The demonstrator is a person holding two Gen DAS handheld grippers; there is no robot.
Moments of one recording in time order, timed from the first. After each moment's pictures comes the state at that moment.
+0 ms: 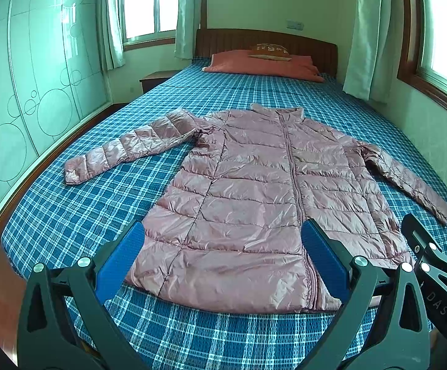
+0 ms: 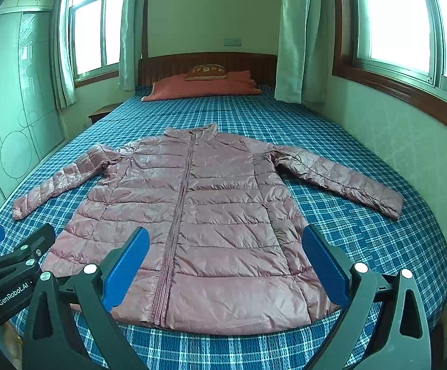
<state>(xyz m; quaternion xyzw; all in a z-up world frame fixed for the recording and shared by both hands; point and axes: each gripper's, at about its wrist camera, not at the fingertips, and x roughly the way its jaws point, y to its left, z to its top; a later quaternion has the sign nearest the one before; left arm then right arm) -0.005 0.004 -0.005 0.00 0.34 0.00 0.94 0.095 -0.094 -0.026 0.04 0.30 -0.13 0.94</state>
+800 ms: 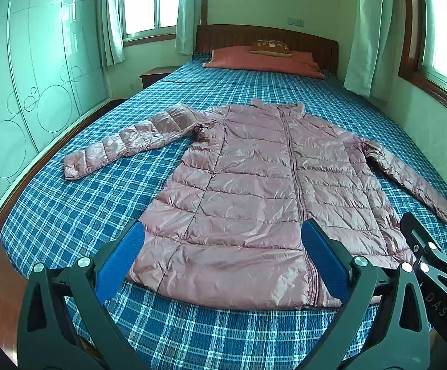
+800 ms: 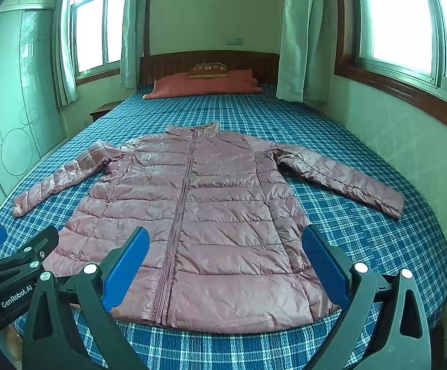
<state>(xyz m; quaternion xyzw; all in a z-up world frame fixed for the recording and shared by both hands) -0.006 0.002 -0.010 0.00 0.35 0.00 0.94 0.094 -0.092 -0.028 0.04 0.30 -0.13 0.94</state>
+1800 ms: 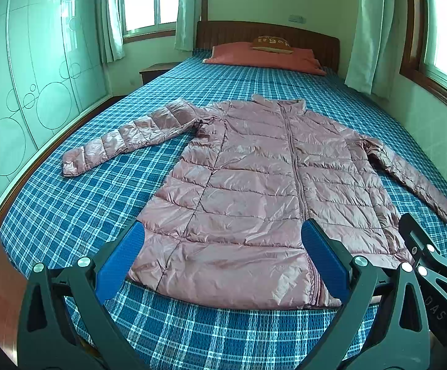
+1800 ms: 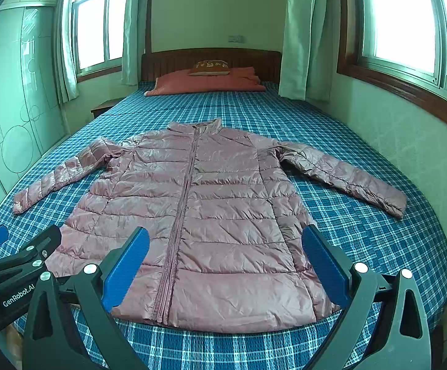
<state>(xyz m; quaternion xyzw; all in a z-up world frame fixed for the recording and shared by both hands) -0.007 0.004 -0.014 0.00 0.35 0.00 0.94 0.094 -0.091 -0.031 0.04 0.31 -0.12 0.94</state>
